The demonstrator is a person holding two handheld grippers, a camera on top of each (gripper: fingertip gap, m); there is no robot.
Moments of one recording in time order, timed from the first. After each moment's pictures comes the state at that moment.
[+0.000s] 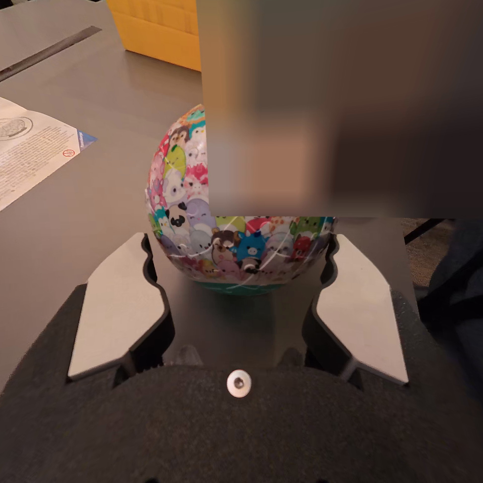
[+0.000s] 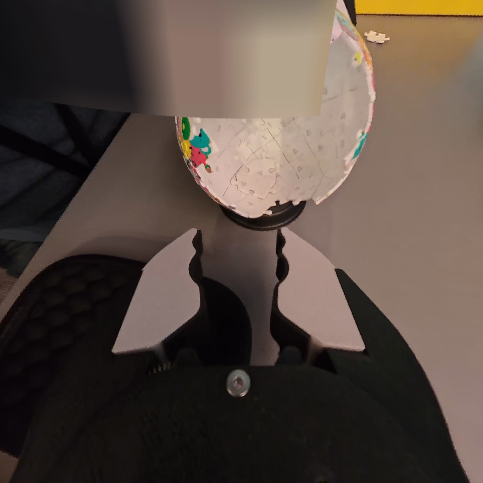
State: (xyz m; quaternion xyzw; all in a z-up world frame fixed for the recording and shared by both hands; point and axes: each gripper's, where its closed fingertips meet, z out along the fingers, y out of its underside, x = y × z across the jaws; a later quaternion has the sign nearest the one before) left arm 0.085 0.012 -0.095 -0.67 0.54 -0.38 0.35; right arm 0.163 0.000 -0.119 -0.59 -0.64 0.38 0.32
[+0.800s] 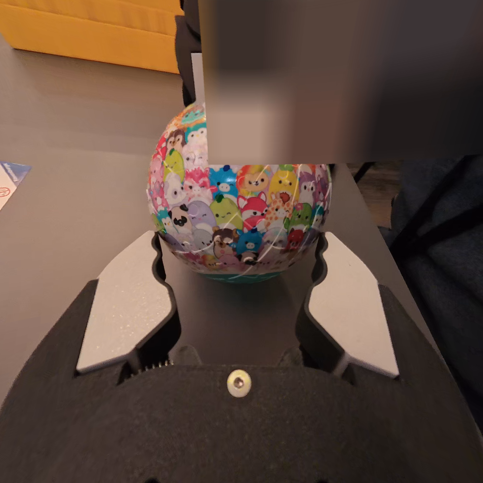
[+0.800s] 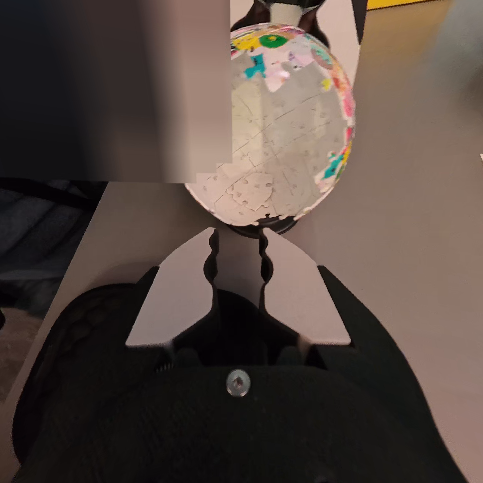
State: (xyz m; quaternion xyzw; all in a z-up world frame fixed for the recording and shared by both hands) left arm 0.079 0.018 -0.092 -0.57 0.64 -0.45 0.26; right arm 0.160 -0.002 -0.109 -0.64 -0.58 0.39 0.33
